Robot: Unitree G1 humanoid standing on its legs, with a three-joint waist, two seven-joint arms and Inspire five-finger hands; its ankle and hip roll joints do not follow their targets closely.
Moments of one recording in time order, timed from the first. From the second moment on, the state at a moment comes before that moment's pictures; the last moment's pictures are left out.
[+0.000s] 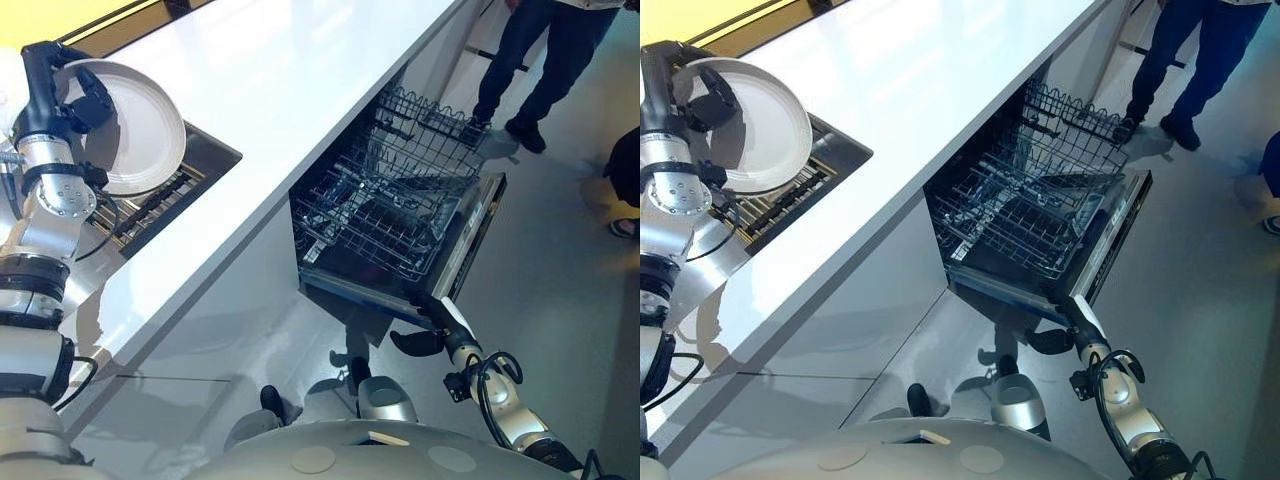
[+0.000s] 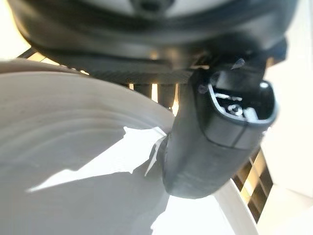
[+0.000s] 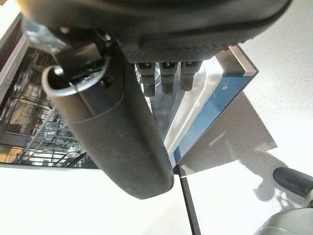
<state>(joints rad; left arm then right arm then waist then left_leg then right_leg) -0.63 0.92 -0.26 0.73 -0.03 -0.17 0.50 0.19 -0.50 0.33 0.46 0.02 -0.20 -0.06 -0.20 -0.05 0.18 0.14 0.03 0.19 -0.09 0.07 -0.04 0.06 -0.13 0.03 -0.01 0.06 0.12</state>
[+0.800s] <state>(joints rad) -0.74 0.84 -0.26 1.03 -0.46 0.14 0.26 0.21 -0.48 0.47 0.52 0.02 -0.20 -0.07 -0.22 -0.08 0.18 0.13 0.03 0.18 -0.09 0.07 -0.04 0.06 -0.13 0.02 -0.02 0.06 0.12</state>
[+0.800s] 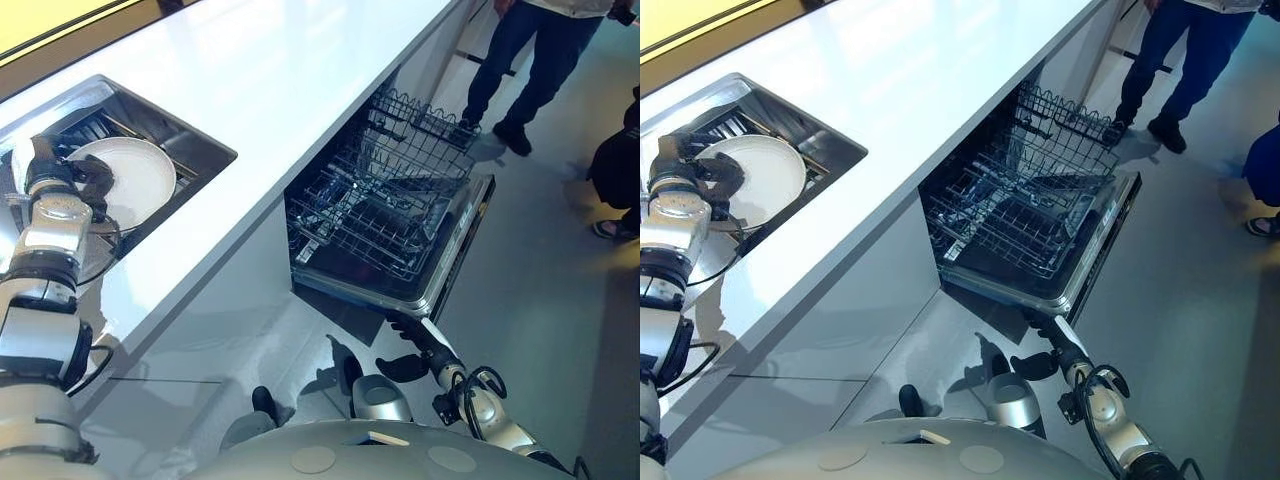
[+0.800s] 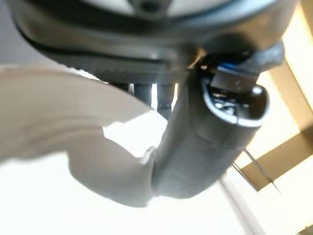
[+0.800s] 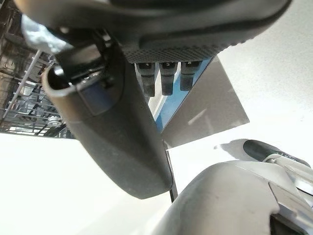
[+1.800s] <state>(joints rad) -0.75 0.84 -0.24 1.02 -0.31 0.04 0.31 0.20 -0.47 0.48 0.56 0.02 -0.21 -0.07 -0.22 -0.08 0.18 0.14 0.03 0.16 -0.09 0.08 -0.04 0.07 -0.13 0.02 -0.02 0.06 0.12</state>
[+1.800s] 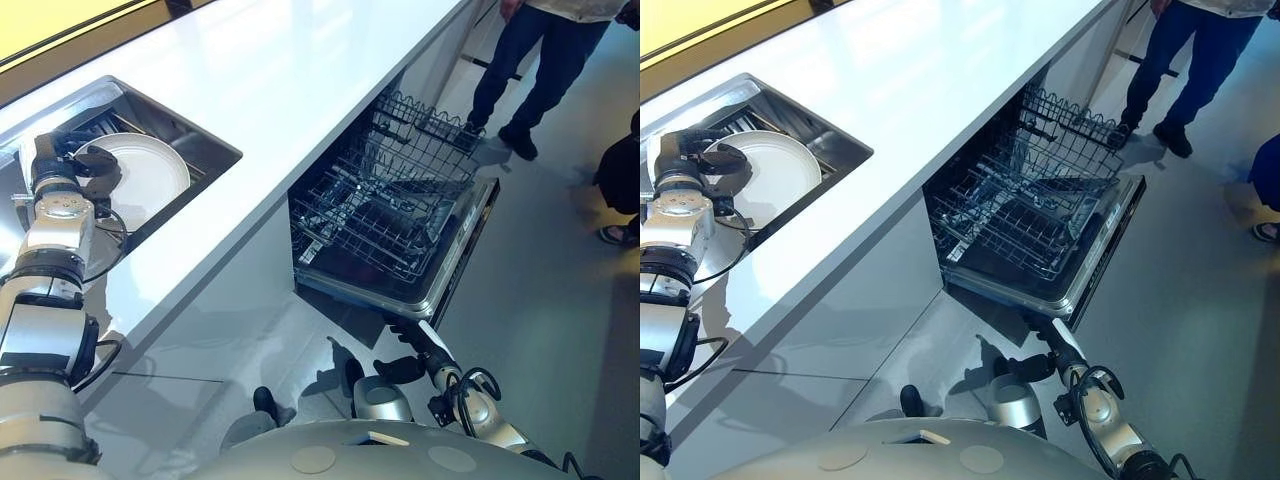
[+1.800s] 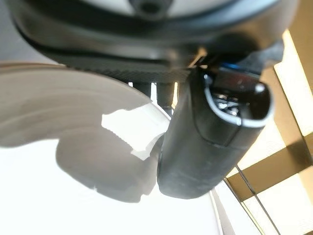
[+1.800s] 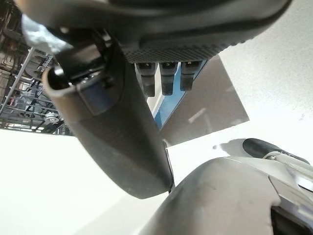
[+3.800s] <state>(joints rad) -0.84 1.22 -0.86 0.64 0.82 -0.28 0.48 0.19 -0.50 0.44 0.59 0.10 -0.24 0.03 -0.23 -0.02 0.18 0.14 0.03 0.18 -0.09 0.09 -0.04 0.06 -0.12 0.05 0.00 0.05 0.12</state>
